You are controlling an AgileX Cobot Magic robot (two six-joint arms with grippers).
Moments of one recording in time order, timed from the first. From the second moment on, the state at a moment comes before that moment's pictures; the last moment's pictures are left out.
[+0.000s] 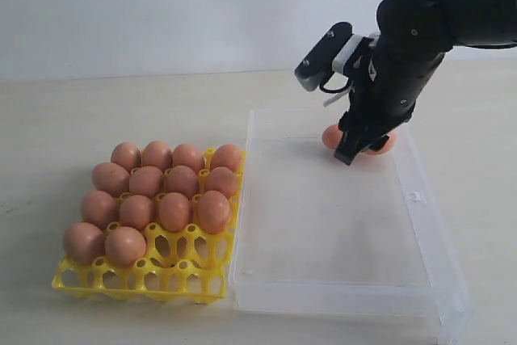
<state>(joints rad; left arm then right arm) 0.09 0.01 0.00 0.10 0.39 0.03 0.46 1.82 -1.26 -0.36 0.74 -0.21</state>
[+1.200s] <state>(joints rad) 0.09 0.01 0.00 0.10 0.39 0.03 0.35 2.14 -1.47 -0.40 0.68 -0.59</state>
